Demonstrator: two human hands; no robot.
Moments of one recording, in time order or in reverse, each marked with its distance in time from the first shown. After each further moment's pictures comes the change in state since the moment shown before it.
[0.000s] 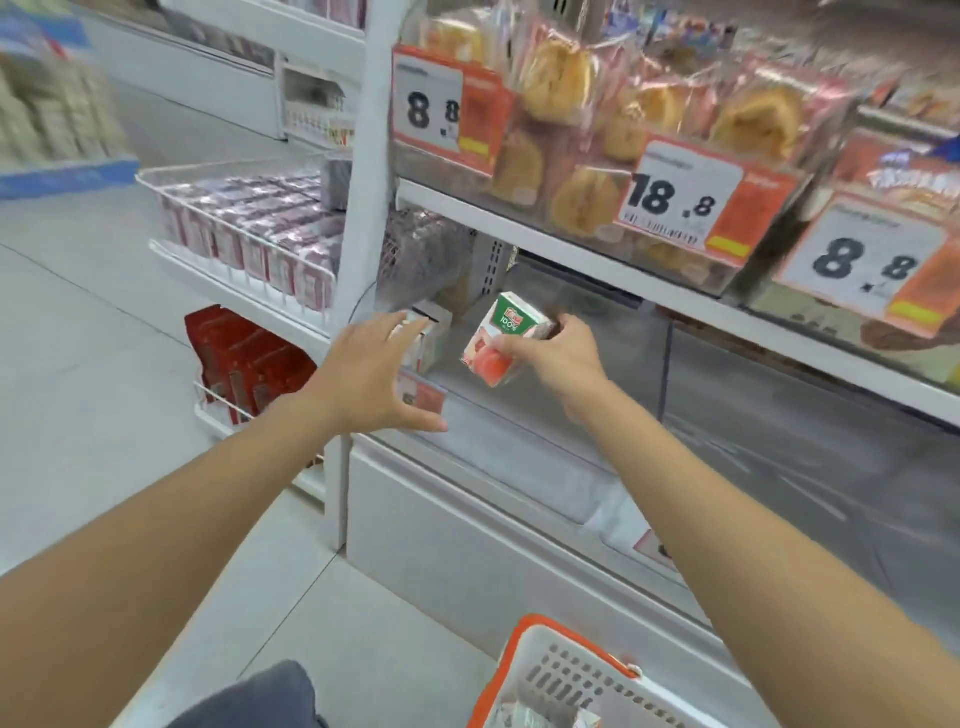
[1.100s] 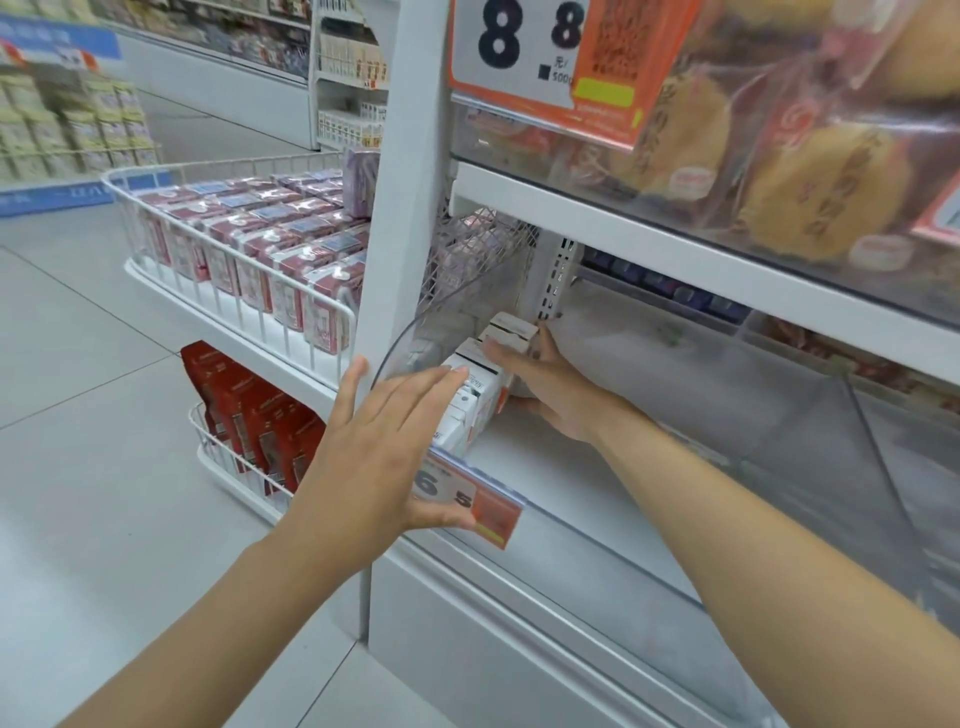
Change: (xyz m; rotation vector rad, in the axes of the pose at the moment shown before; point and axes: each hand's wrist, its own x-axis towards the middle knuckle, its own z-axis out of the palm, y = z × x) left_hand 0.014 -0.047 0.043 0.241 0.227 0.133; right_hand 0.133 0.061 0.099 0.139 -0.407 0.203
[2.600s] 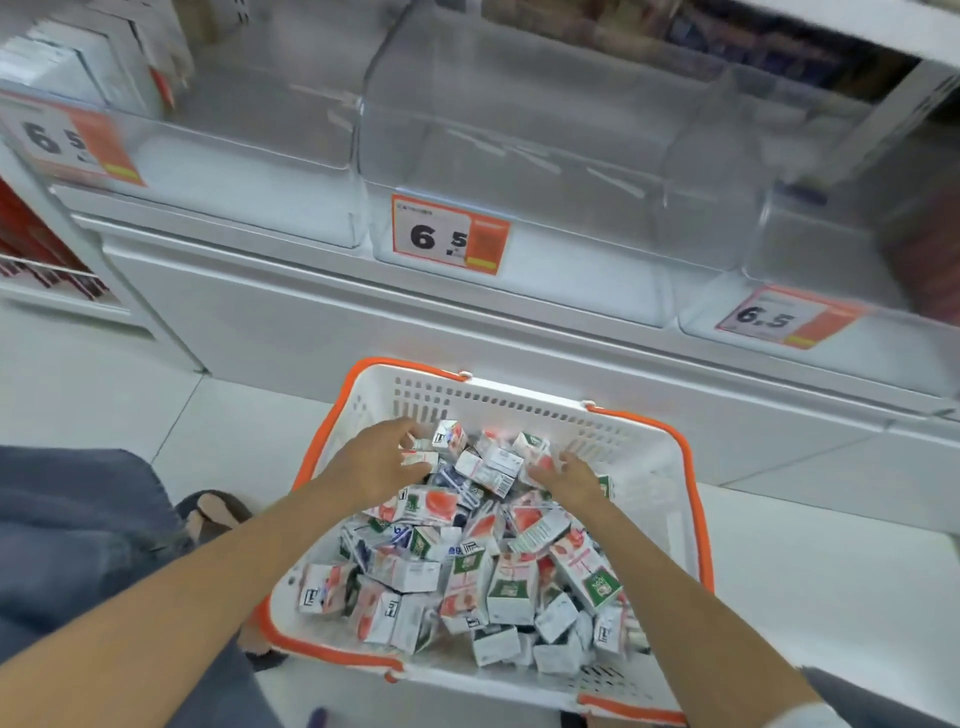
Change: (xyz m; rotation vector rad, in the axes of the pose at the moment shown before) left_hand -0.207 0.325 0.076 -0.724 -0.879 -0.220; right_hand -0.501 0.355 -0.167 -0.382 0.416 0.715
